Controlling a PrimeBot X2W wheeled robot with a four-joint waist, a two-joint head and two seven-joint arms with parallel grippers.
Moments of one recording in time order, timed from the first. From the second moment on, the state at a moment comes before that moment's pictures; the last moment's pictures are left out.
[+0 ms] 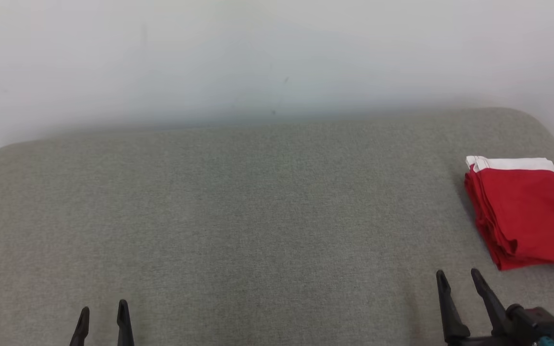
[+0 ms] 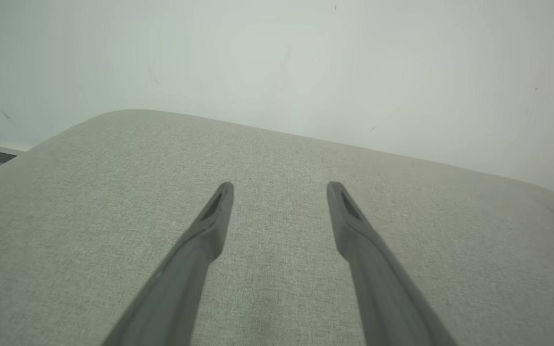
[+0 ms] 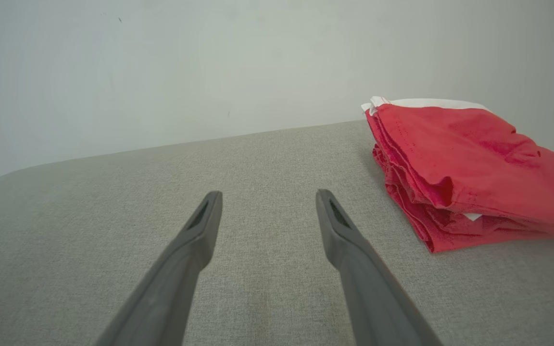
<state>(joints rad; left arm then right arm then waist) 0.11 0.05 0.07 0.14 -0.28 -0.12 -0.26 0.00 -0.15 0.06 0.26 0.28 0.13 -0.23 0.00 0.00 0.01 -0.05</state>
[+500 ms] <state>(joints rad) 0.16 0.05 0.08 0.17 -0.28 -0.12 -0.26 0.05 -0.12 0.08 0.27 0.24 0.13 -0.24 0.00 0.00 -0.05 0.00</state>
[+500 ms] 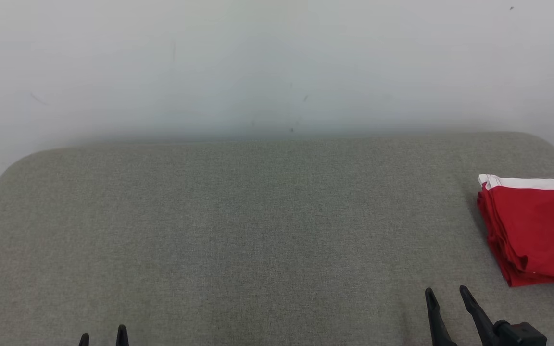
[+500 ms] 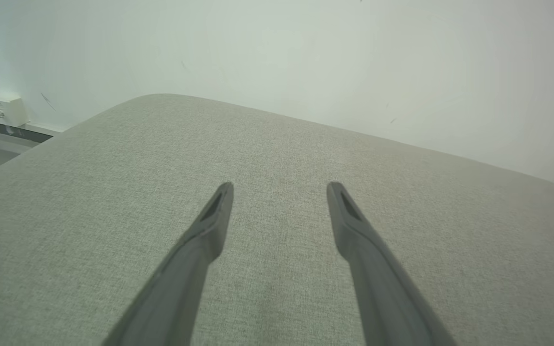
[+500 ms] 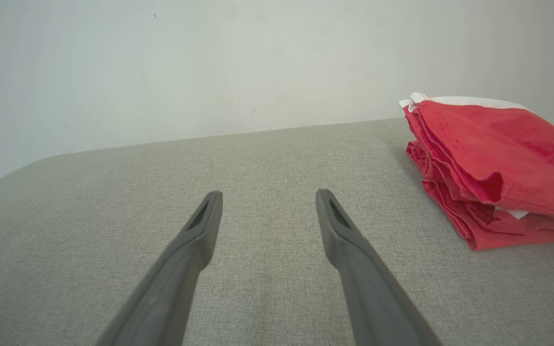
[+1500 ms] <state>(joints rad) 0.16 0.05 0.07 0.16 -0.28 -0.13 -0.26 0.06 -0.10 0.06 0.27 0.25 0.13 -0.24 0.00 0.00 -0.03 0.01</state>
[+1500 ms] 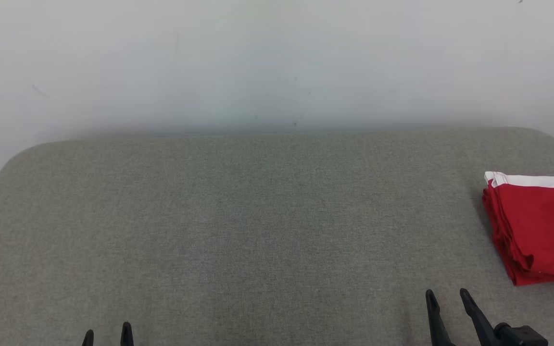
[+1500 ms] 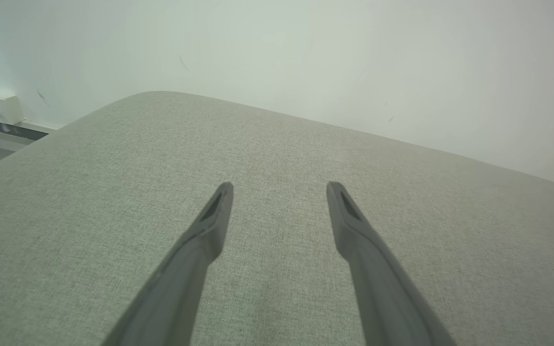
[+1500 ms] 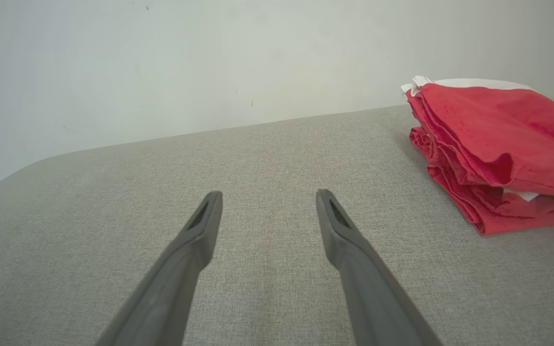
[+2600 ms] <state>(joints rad) 0.11 0.05 0.07 0.22 -0.65 -0.13 -0.16 0.04 -0.08 0.02 0.30 0.62 0.13 -0.14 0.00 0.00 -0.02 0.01</state>
